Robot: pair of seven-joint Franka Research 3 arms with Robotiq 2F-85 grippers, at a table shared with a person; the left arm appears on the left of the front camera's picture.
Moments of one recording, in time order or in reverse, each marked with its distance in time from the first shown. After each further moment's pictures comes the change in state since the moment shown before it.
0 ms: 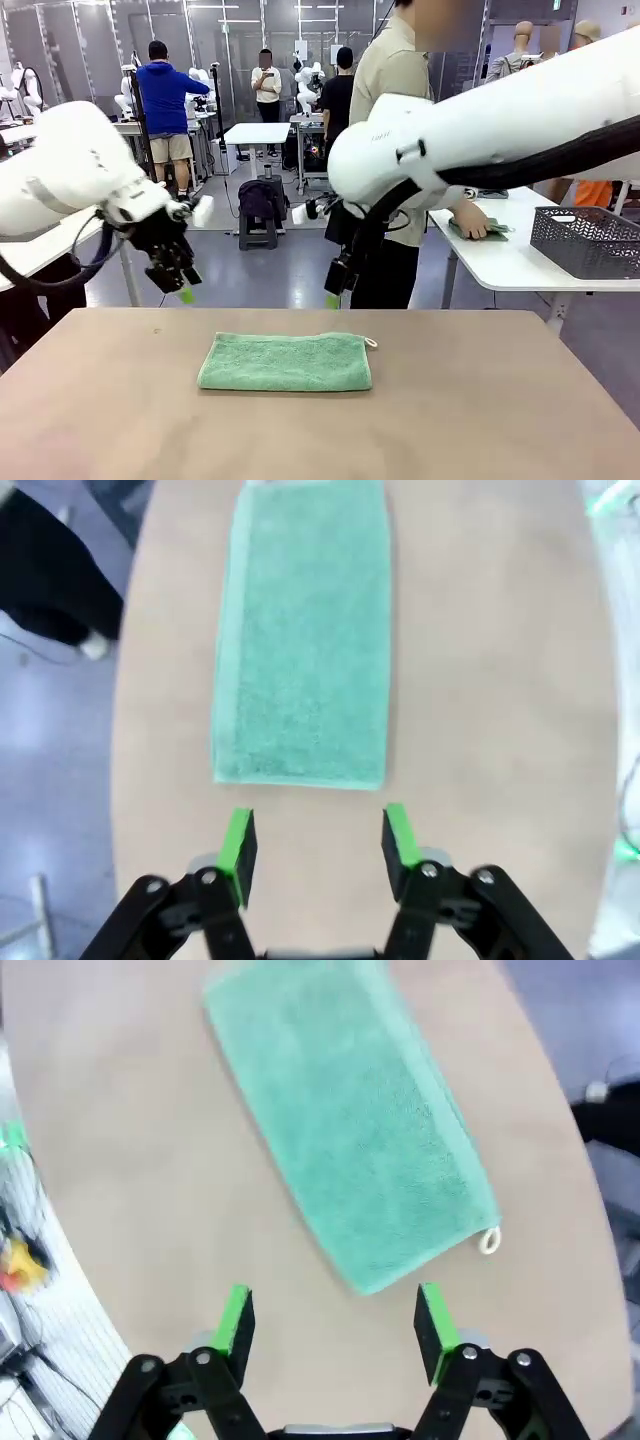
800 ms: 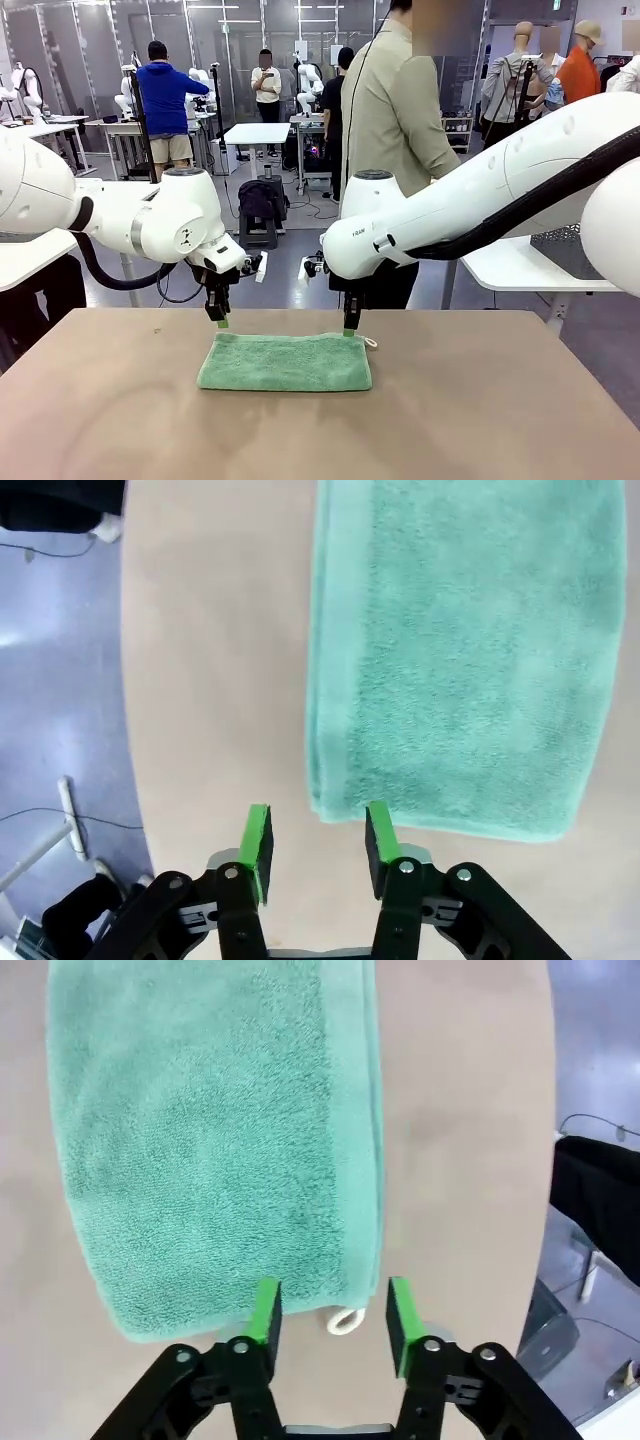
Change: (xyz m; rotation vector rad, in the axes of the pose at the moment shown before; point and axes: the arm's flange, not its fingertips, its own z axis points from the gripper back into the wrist) left arm 0.028 0.082 -0.158 0.093 0.413 0.000; right arm 0.021 -0.099 -0.138 -0.153 0.193 0.488
